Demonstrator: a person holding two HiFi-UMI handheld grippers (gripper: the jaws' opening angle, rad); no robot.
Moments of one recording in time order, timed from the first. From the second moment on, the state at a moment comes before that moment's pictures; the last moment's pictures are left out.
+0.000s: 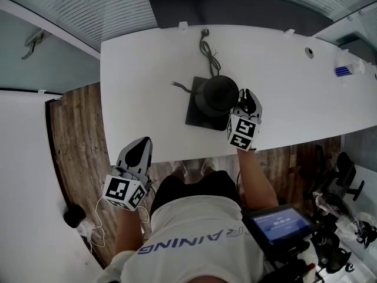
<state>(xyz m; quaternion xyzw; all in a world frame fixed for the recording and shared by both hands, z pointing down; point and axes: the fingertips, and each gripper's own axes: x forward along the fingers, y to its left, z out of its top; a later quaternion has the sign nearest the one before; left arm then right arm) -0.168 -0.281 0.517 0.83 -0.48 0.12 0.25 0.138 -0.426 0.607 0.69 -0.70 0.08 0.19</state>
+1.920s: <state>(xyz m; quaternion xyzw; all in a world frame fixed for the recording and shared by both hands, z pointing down) -0.160 -0.144 0.438 0.85 -0.49 0.06 0.16 0.167 -0.170 0.457 0.63 -0.75 0.07 0.20</state>
